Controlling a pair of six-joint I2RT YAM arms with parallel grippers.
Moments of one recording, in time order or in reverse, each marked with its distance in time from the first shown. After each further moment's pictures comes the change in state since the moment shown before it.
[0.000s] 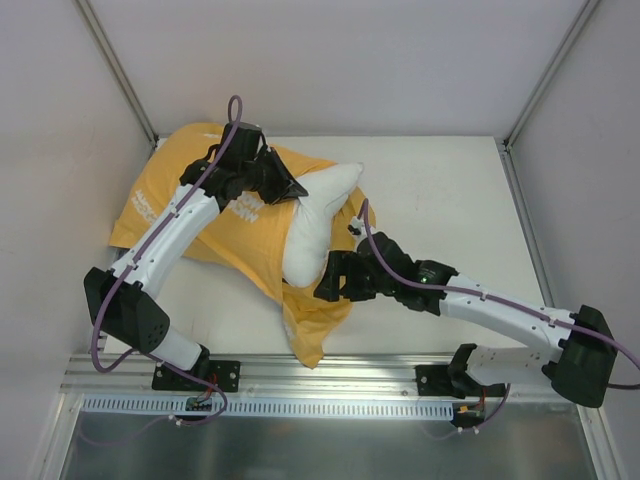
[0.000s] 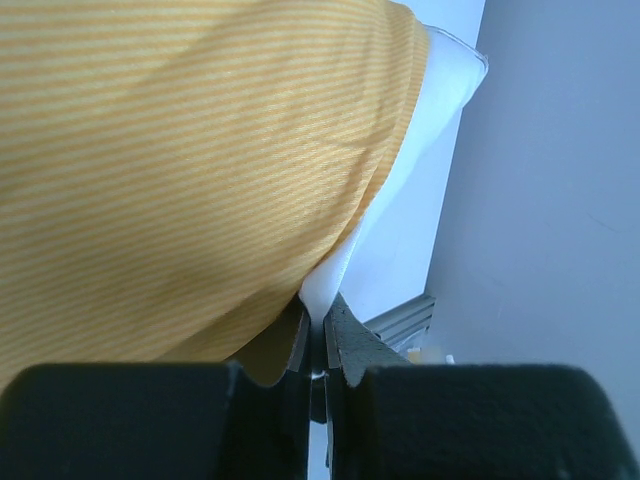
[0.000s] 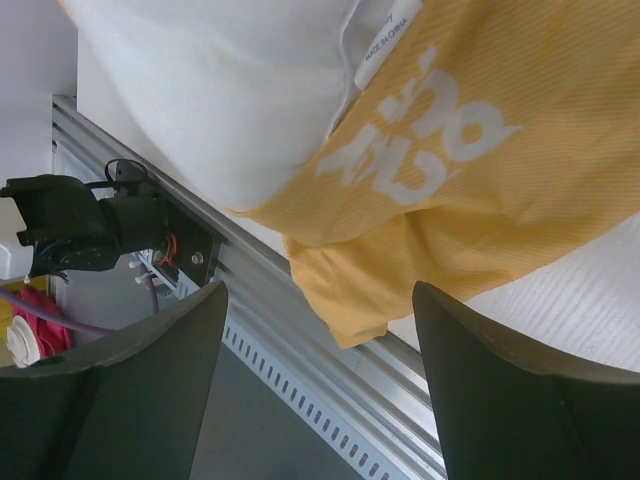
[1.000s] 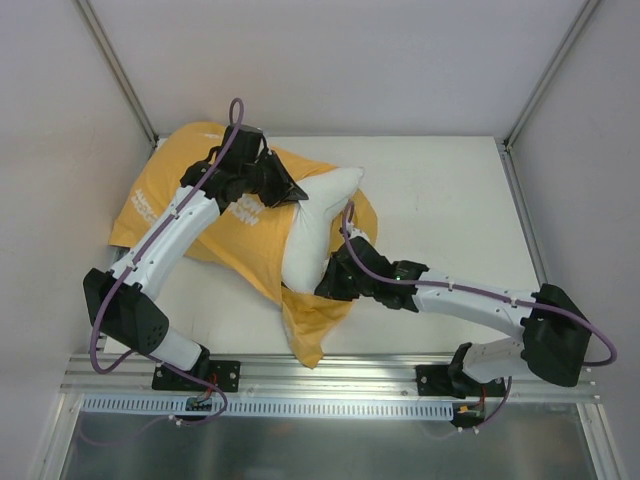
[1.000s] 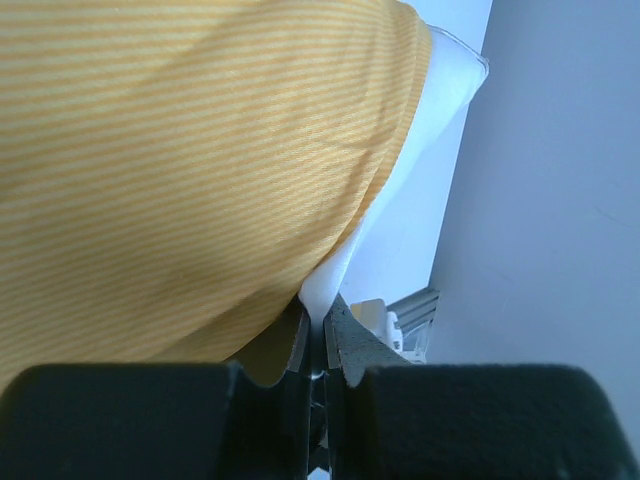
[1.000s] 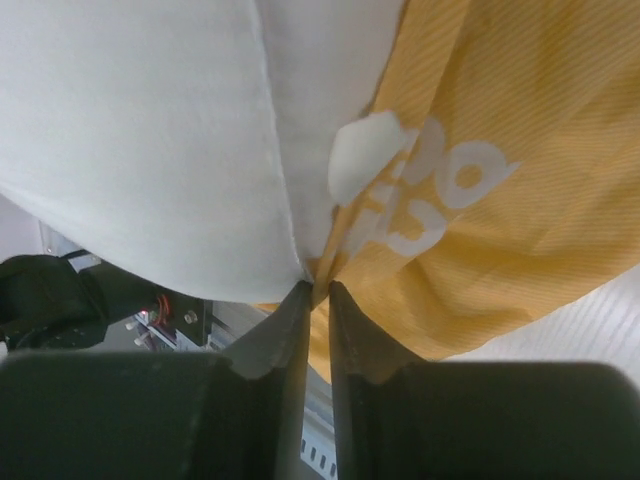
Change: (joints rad) left arm -0.007 -0.009 -0.013 -0.011 0.001 0.000; right arm 0.037 0.178 0.005 0.111 0.084 0.138
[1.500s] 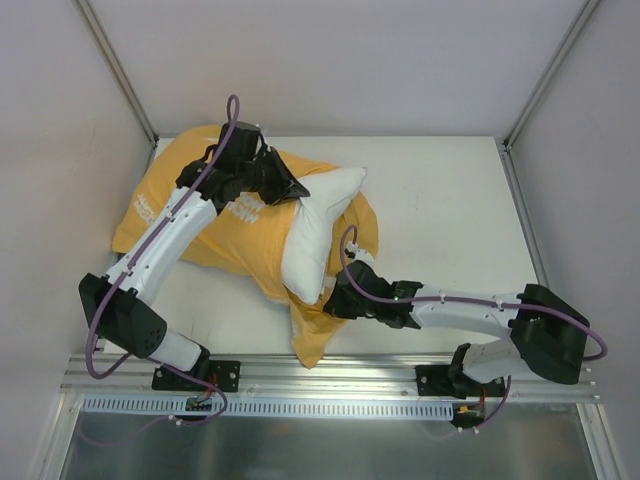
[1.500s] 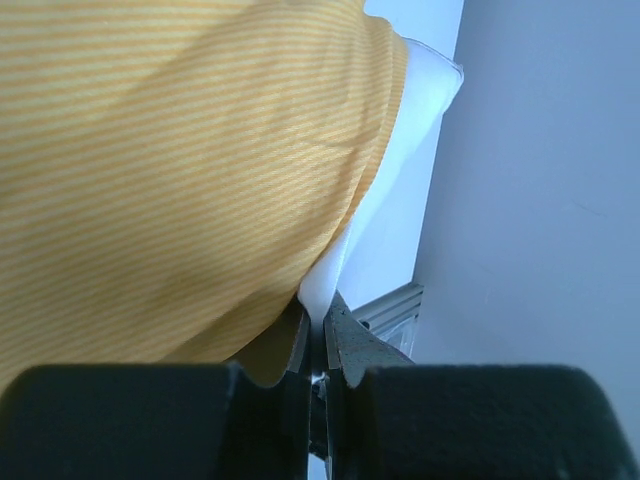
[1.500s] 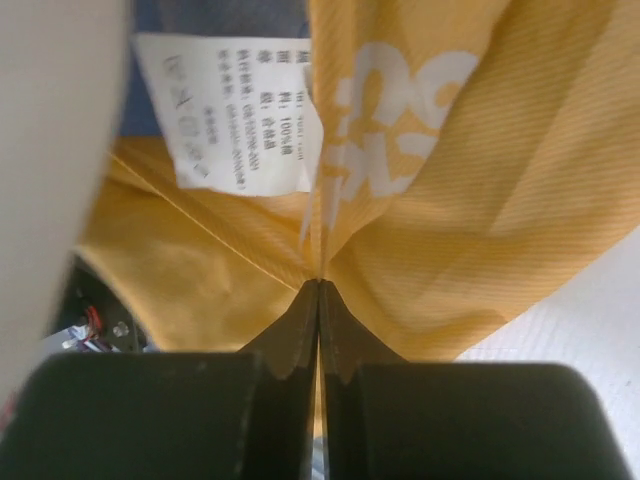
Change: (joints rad) left arm -0.006 -0.014 0.018 -0.005 0.011 -0.014; right arm 0.076 0.014 -0.167 0.115 0.082 0.072
